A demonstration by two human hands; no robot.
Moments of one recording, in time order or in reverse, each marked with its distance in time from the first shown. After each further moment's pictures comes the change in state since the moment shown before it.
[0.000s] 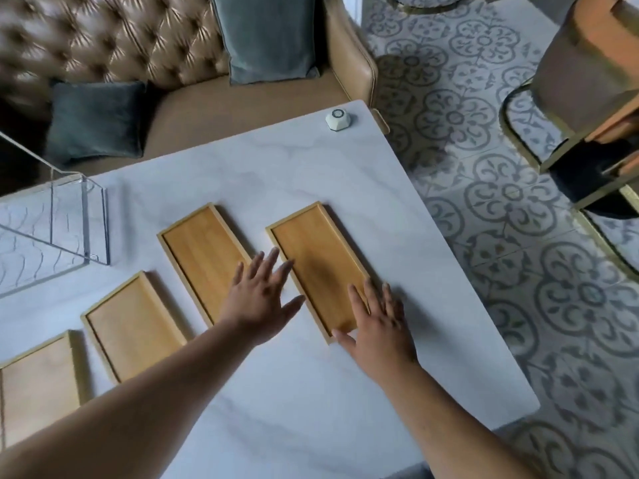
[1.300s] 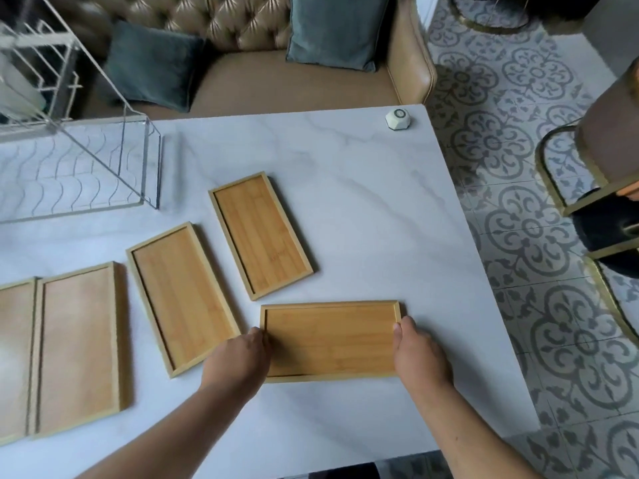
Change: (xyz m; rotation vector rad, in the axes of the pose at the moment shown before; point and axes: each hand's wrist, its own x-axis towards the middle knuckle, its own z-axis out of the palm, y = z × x) left_hand -0.143 -0.031 0.060 -0.269 -0.124 -0.463; right_hand -0.030 0.000 0.007 0.030 -0.014 0.269
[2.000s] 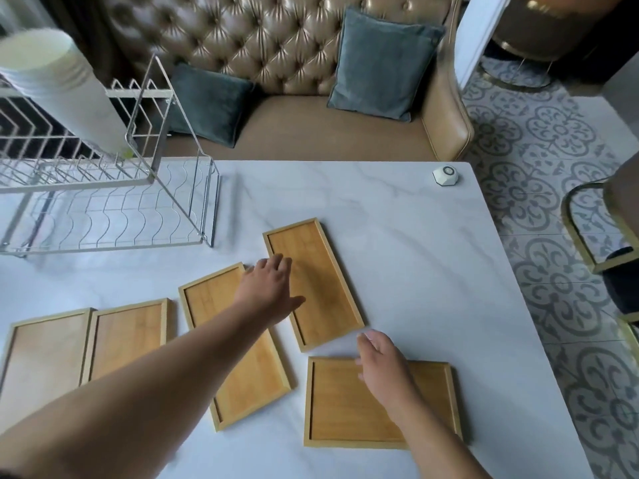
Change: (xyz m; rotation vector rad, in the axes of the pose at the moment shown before) left_hand 0.153 -0.038 -0.132 0.112 0.163 0.197; right_hand 0.007 -0.173 -0.024 0.827 -0.360 0.060
